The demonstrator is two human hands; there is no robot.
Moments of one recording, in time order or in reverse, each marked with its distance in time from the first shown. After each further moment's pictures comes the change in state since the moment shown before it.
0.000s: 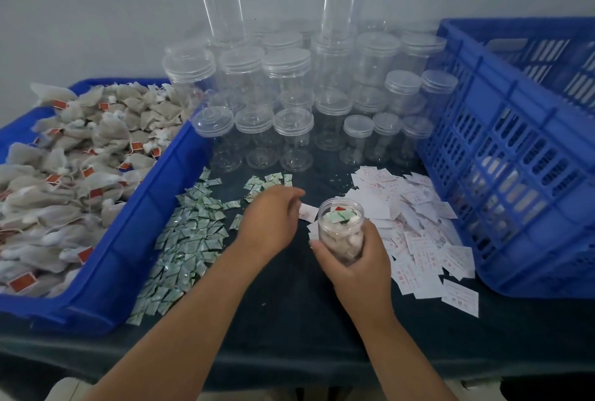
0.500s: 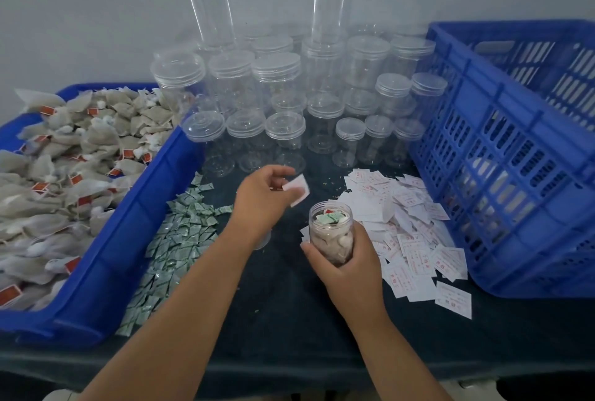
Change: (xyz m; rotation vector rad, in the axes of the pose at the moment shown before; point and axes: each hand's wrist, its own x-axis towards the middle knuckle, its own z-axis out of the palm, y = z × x) left_hand 0.020 0.016 -0.017 -0.708 0.042 -0.273; right_hand 0.004 0.002 0.002 -0.002 -0.014 0.101
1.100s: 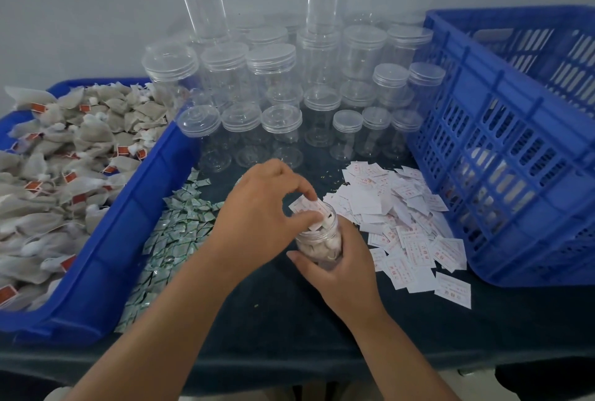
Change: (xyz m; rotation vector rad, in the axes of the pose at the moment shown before) left_hand -0.064 0.046 -0.026 0.599 -0.111 0.490; right_hand -0.006 -0.004 0.000 -0.042 -0.126 -0.048
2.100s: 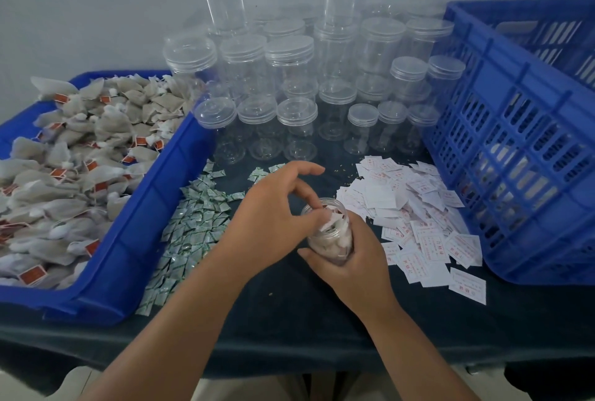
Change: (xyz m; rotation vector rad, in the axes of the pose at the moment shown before) left_hand -0.019 -0.002 -0.001 -0.279 -0.015 -0.100; right_hand -0.002 -0.001 0.000 -0.005 -0.055 -0.108
